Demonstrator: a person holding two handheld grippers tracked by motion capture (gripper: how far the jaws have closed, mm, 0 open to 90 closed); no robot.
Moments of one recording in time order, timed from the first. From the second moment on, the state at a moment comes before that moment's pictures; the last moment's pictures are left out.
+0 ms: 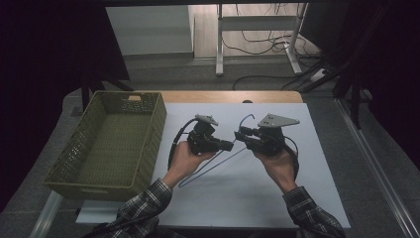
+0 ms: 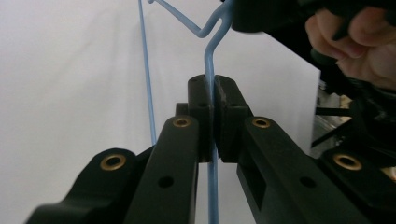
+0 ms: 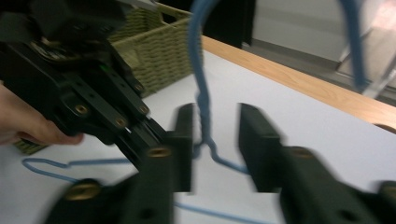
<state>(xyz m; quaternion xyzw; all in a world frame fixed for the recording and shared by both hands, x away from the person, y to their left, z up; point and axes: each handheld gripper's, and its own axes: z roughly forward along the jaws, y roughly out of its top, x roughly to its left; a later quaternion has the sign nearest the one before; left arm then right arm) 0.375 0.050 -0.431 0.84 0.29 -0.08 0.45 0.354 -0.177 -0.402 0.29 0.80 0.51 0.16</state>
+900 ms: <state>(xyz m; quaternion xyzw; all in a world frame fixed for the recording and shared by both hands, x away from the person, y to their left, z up) 0.369 0.056 -0.417 0.89 0.28 -0.03 0.37 0.343 -0.165 -0.396 0.30 0.82 0.47 0.16</state>
